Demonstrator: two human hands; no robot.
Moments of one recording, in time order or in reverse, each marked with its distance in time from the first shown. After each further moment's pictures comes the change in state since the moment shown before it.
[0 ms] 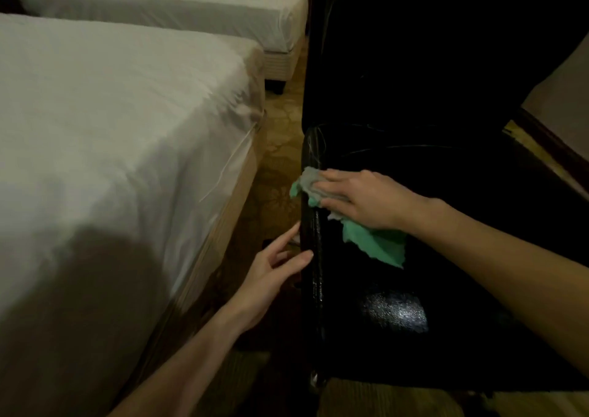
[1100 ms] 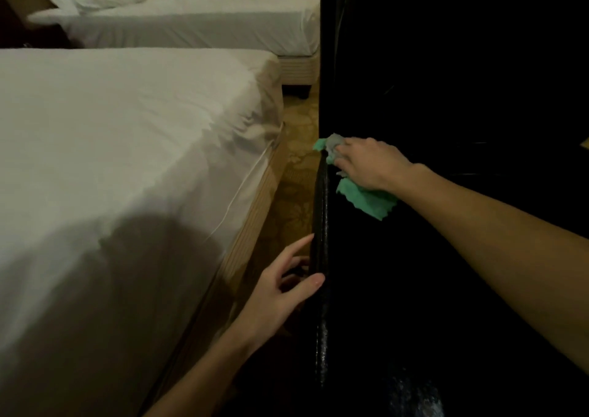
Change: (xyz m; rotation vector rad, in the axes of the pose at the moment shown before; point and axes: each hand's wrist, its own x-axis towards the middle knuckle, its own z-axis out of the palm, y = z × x) left_hand 0.056 0.041 -0.009 0.241 0.048 0.077; right_hand 0.158 0.091 0.003 -0.003 0.144 0.197
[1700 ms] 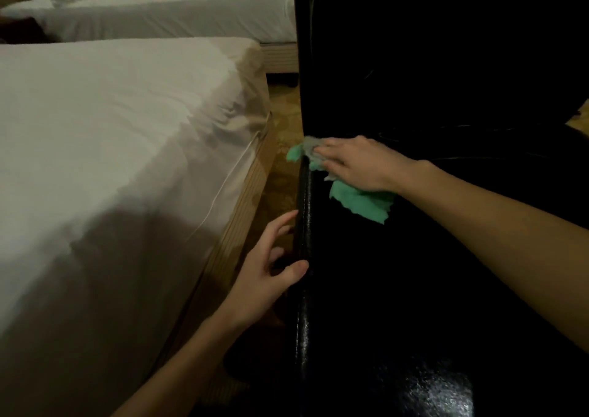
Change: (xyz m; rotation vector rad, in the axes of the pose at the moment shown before) left_hand 0.012 0.011 0.002 0.072 0.004 0.113; right_hand -0.030 0.009 -0.006 0.102 -0.019 -0.209
